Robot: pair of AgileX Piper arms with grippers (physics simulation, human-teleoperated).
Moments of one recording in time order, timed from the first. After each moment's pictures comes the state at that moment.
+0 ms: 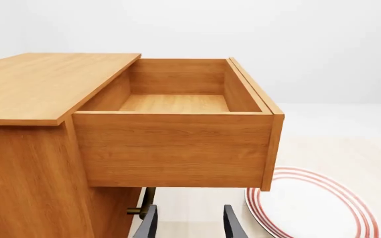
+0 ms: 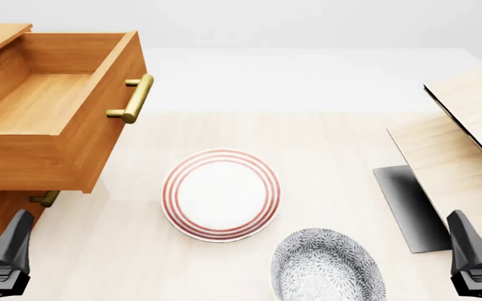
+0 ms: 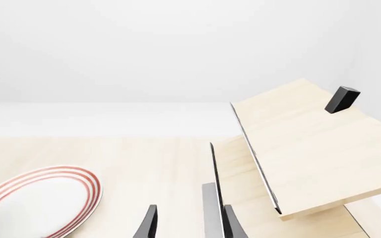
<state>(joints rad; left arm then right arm) 0.01 0.00 0.00 0.00 0.00 0.00 0.00 0.00 0.00 0.00</state>
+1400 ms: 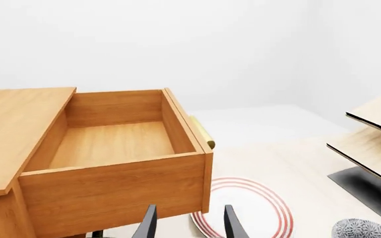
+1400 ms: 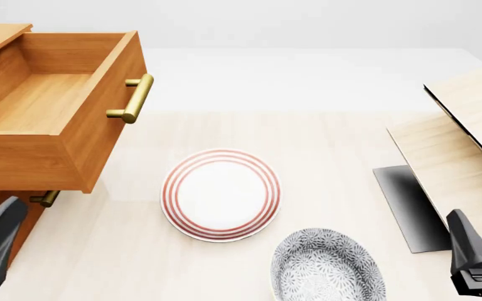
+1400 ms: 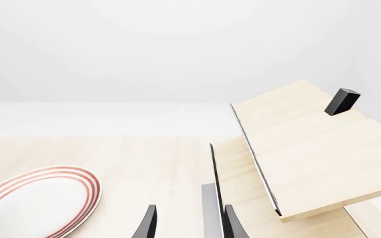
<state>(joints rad) -0.27 0.01 -0.24 0.20 -0.03 0.00 0.01 0.00 -0.01 -0.01</state>
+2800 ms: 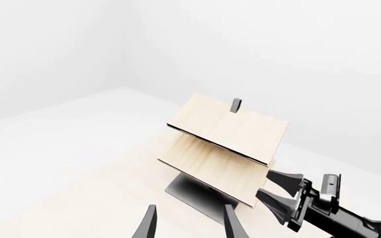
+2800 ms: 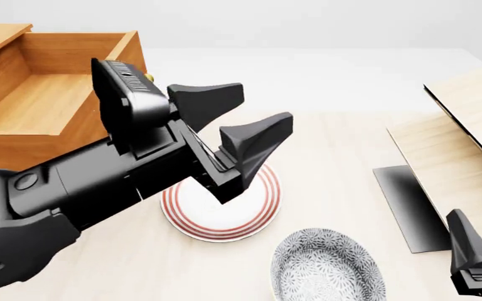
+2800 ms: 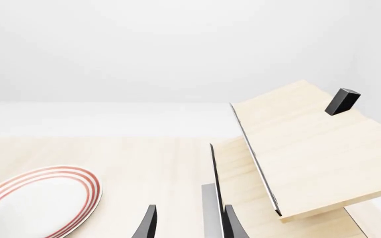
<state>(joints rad) -0.98 1.12 -0.78 -0.32 -0.09 0.00 0.01 0.00 -0.01 -0.01</state>
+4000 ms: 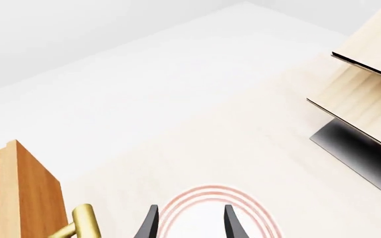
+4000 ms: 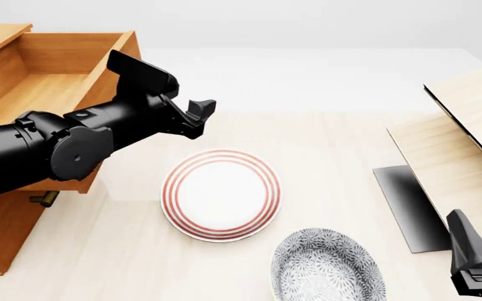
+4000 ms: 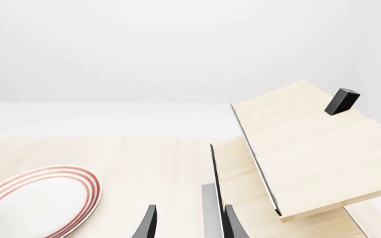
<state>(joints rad) -0.52 1.39 -0.91 -0.13 0.10 0.00 0.01 -0.01 0.00 -0.01</state>
